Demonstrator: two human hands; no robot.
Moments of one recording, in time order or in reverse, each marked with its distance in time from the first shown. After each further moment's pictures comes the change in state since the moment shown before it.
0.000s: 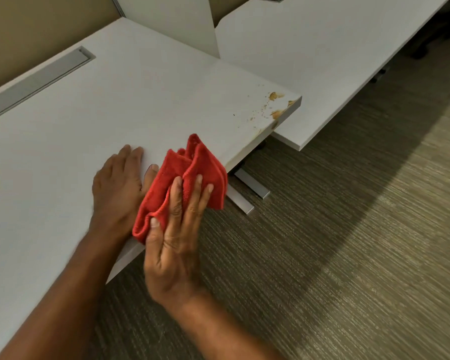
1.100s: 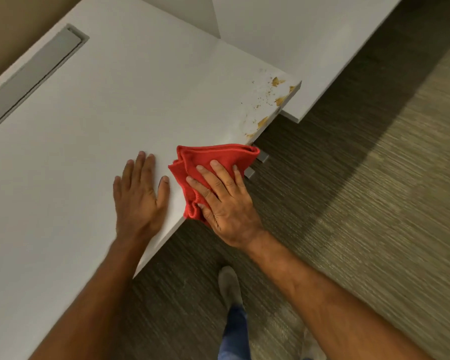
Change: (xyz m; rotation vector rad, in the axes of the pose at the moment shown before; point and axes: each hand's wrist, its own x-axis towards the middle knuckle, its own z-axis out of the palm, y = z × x) left_hand -0.033 -0.041 -0.016 0.015 -0.052 0.031; right_hand 0.029 0.023 -0.069 -0.696 -0.235 -0.441
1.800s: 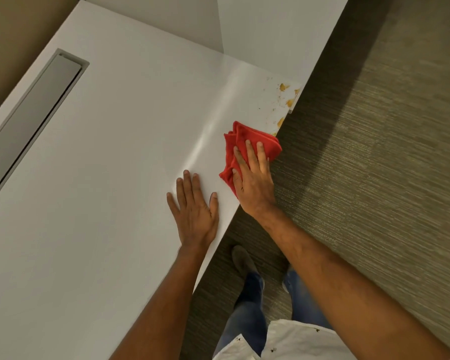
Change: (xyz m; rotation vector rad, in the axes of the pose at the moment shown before) left_hand -0.012 -0.034 -0.015 -0.040 -0.186 0.189; right_hand 0.067 -0.065 -0.013 -0.130 -0.128 0.684
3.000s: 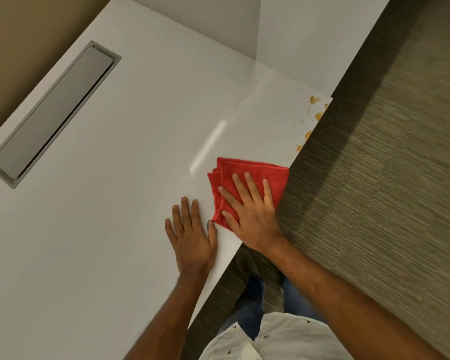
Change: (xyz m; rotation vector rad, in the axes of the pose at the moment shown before) left_hand -0.046 -0.057 -0.009 -0.012 -0.004 -0.130; right_hand -0.043 -0.044 0.020 -0.290 -0.112 -0.325
